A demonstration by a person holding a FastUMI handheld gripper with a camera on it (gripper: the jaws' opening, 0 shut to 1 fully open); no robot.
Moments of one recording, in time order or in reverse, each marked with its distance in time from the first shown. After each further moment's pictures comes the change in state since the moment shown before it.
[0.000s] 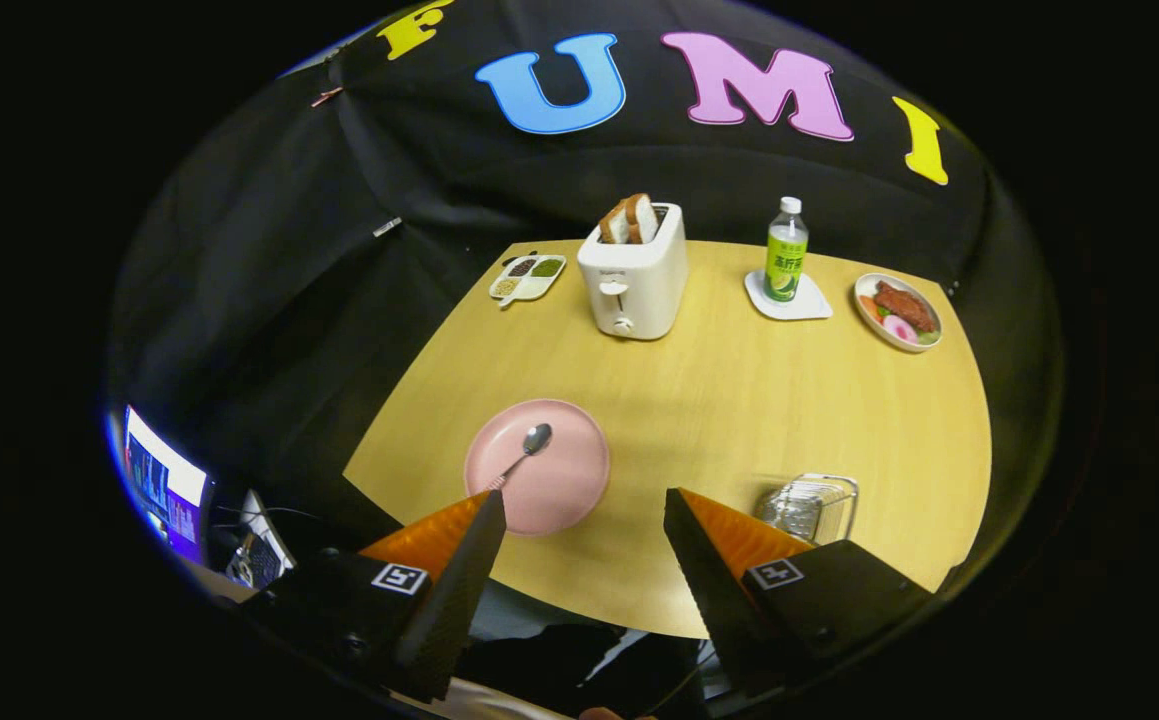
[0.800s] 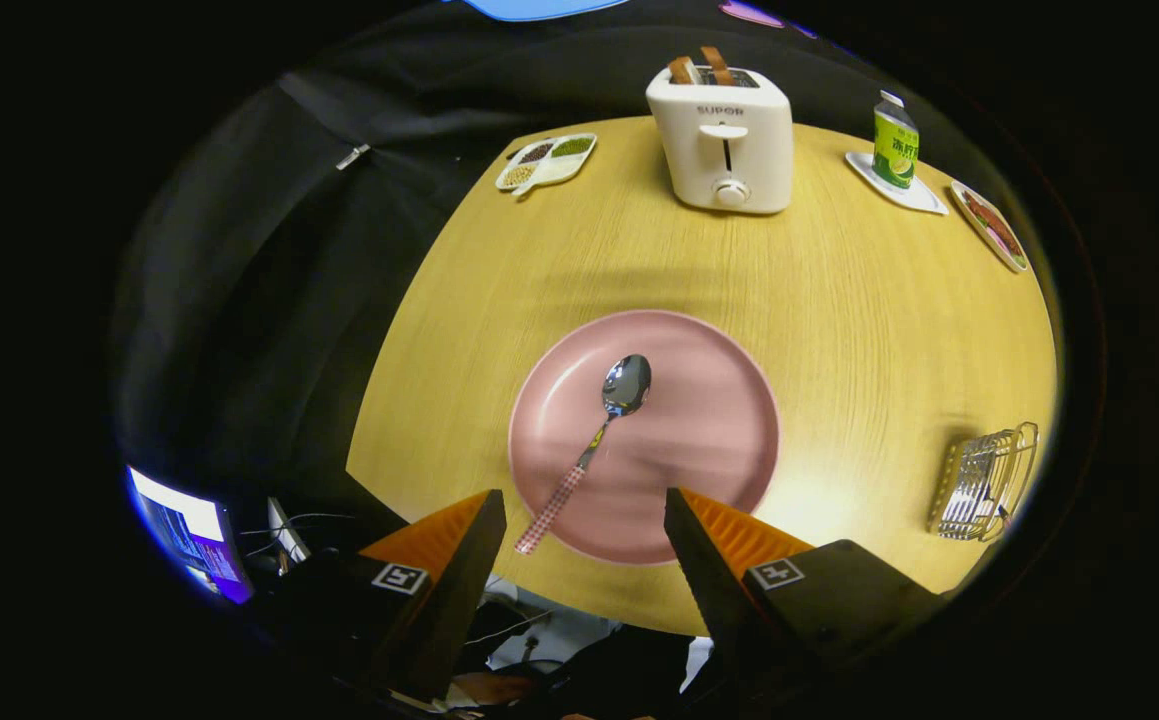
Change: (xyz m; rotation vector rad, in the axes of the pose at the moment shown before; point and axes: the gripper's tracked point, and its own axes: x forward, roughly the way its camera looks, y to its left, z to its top) arm 0.163 0.074 -0.067 0.119 0.308 0.012
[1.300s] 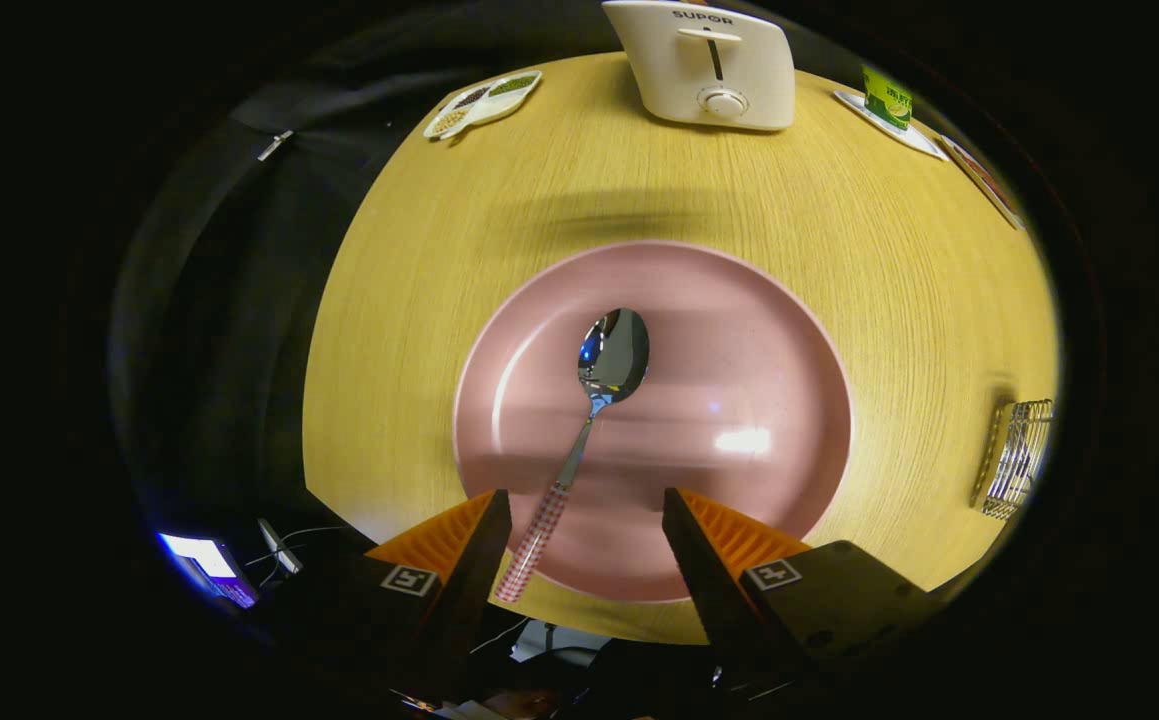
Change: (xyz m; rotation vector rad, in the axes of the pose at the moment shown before) arm 0.061 -0.011 -0.018 0.115 0.158 -0.091
